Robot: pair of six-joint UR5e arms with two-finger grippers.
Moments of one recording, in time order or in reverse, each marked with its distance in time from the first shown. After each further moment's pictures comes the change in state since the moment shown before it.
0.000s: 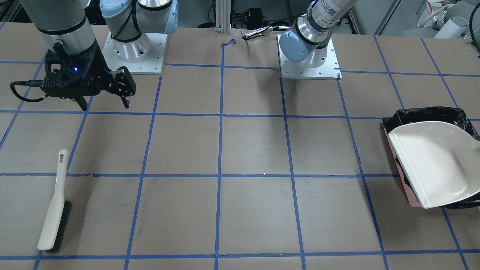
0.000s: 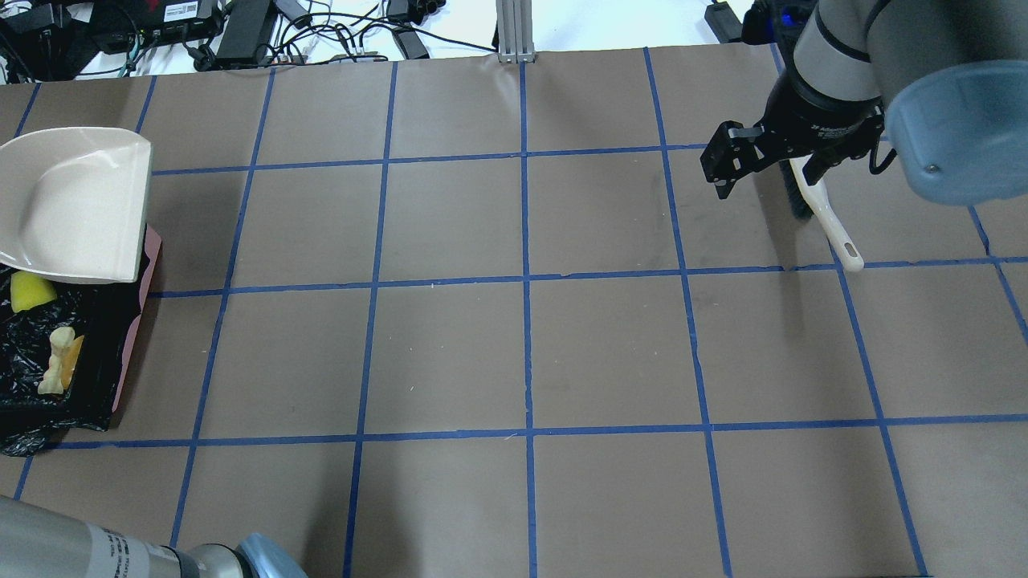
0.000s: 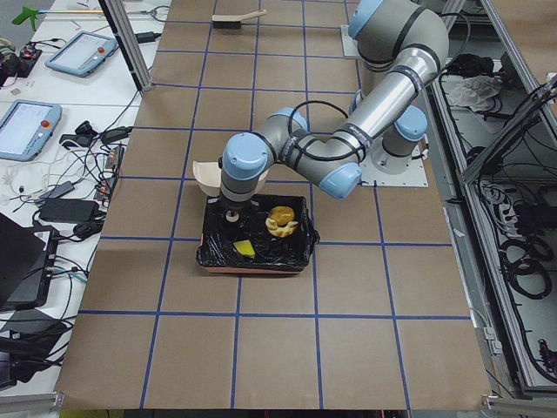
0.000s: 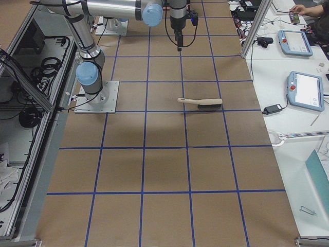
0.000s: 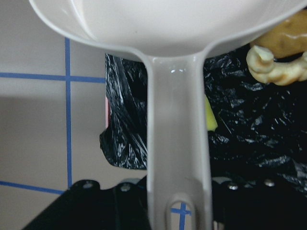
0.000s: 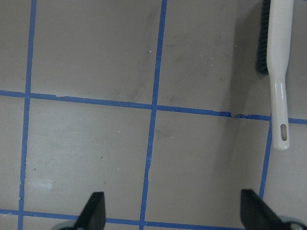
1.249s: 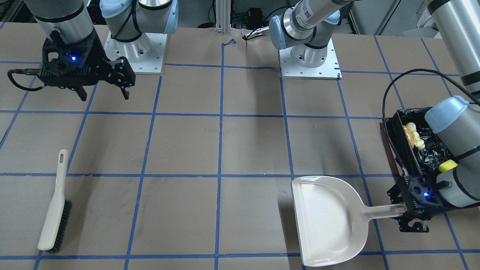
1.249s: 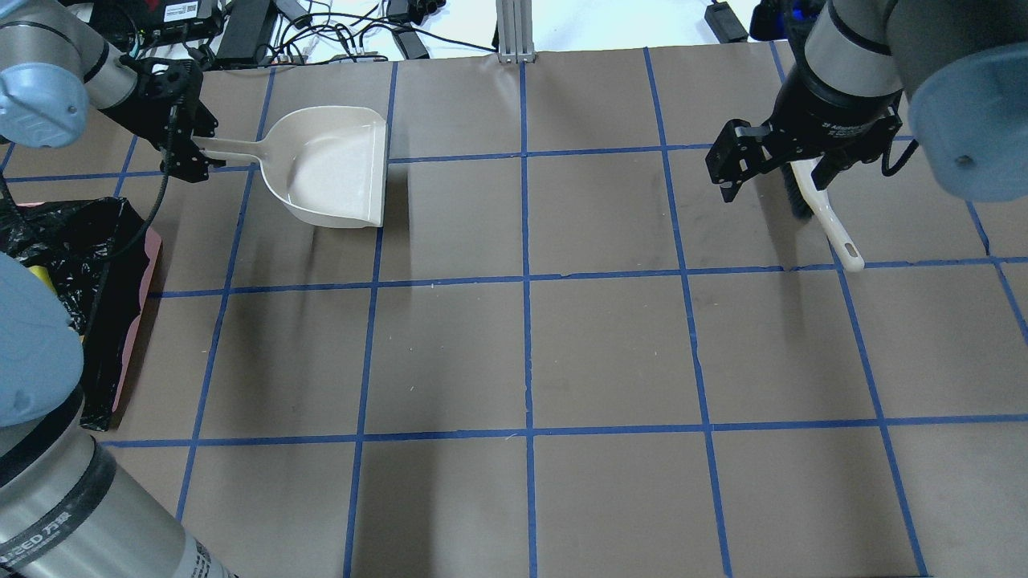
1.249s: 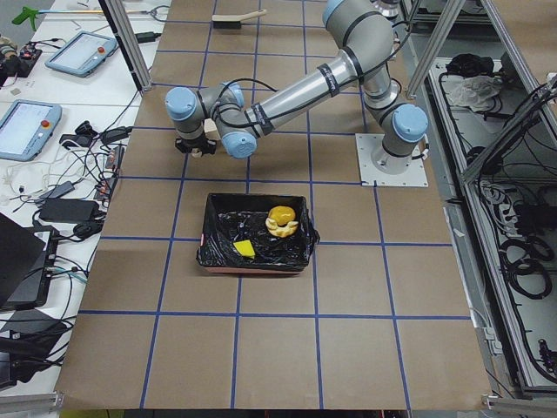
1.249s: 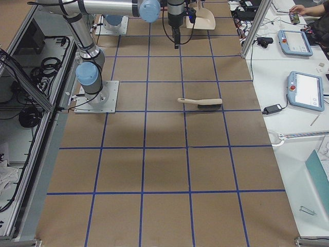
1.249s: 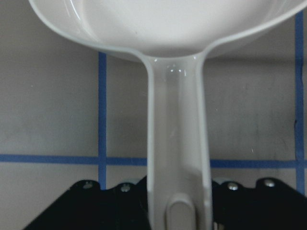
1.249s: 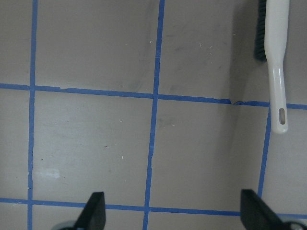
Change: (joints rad) left arm -0.442 -0.209 -0.008 0.155 -0.017 -0.397; right arm 0.000 -0.021 -0.022 0.068 0.002 0.038
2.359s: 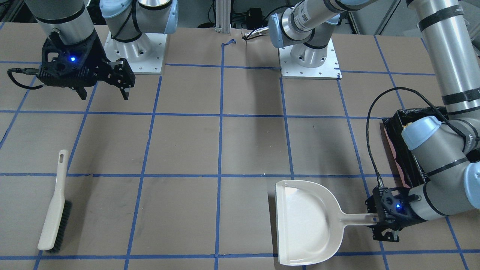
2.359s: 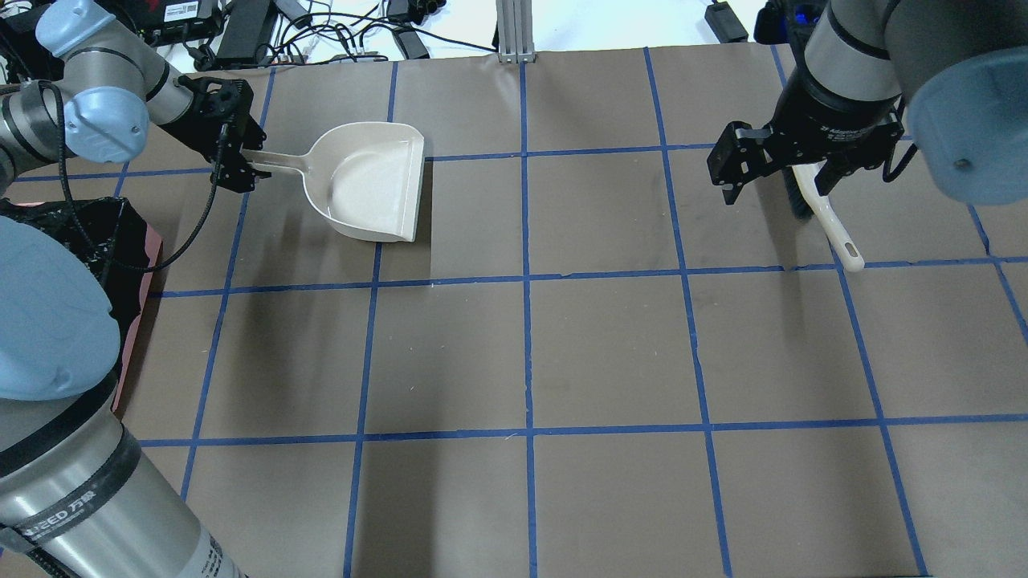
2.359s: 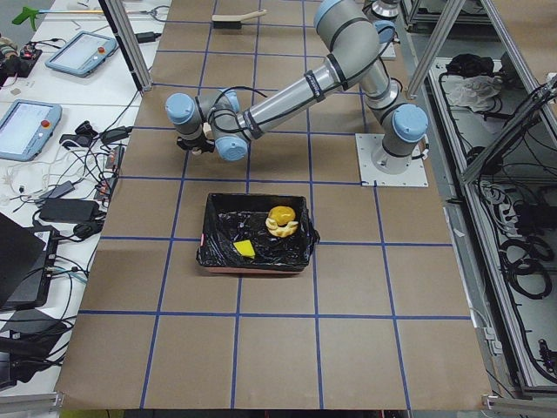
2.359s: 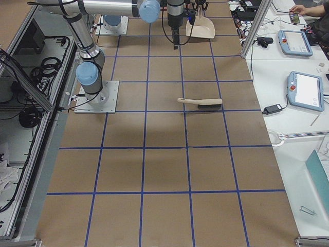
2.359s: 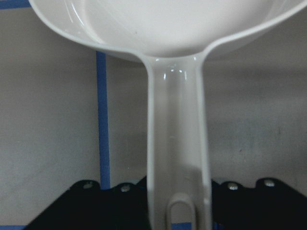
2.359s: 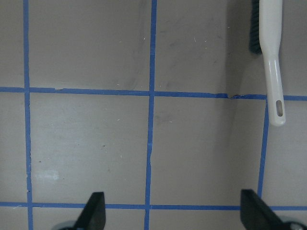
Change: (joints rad) left arm -0.039 -0.061 -0.021 0.046 -0.037 0.051; right arm 0.000 -0.004 0.007 0.004 -0.011 0.029
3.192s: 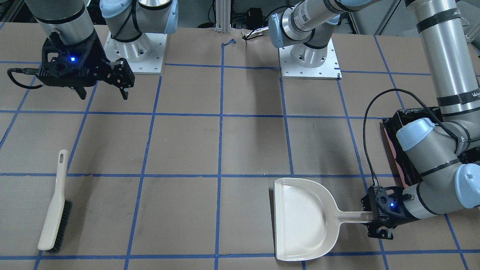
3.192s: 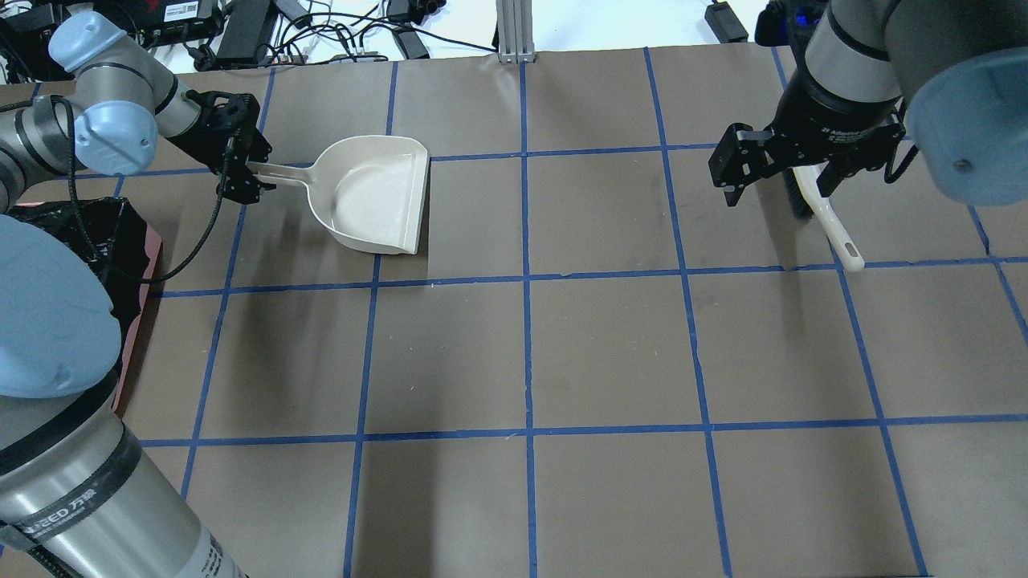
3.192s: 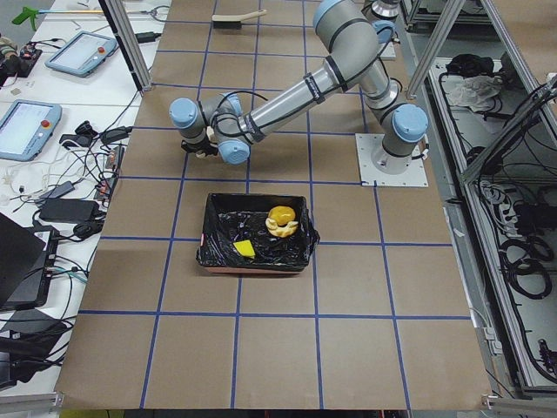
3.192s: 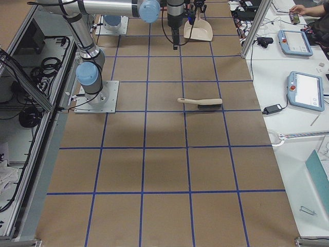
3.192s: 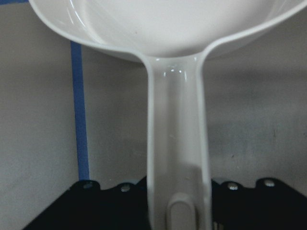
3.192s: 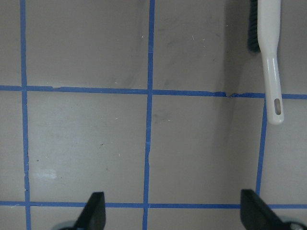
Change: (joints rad) left arm 0.001 -0.004 -0.029 0.021 0.005 0.001; right arm 0.000 0.000 0.001 0.004 -0.006 0.000
